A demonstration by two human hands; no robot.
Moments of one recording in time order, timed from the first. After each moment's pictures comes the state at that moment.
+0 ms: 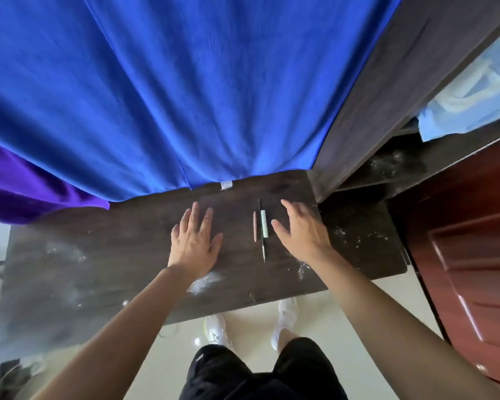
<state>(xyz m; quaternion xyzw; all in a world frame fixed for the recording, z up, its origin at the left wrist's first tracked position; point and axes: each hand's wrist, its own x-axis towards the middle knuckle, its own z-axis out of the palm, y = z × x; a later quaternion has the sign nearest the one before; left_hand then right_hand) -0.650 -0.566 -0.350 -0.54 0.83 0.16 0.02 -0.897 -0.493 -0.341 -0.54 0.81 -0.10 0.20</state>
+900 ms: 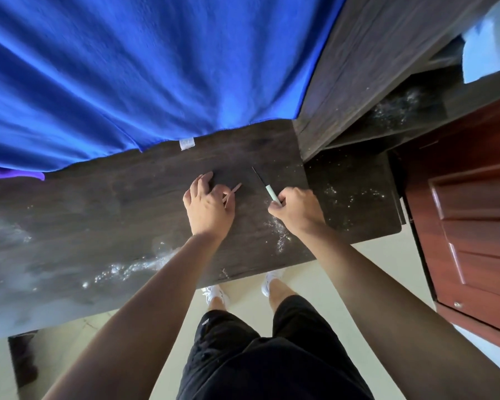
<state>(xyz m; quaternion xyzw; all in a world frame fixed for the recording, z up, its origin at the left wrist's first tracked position) -0.761 -0.552 -0.423 -0.60 0.77 0.22 -0.07 -0.942 -0.483 -0.412 -0.42 0.84 -0.07 0.33</state>
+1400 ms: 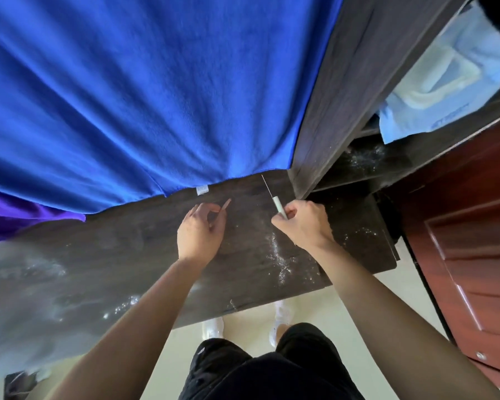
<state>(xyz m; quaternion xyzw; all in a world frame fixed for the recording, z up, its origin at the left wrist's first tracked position) -0.742 -0.570 -0.331 -0.60 0.73 0.27 -0.19 -0.956 -0.497 -0.335 -0.41 0.85 -0.19 0.28</state>
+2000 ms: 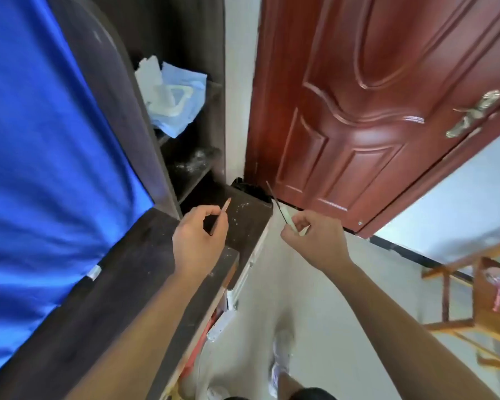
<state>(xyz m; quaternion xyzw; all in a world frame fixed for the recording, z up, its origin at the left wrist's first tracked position) -0.805 -0.452 -0.219 -0.18 0.86 0.42 -0.25 -0.879 -0.229 -0.202 -0.09 0.93 -0.35 -0.01</state>
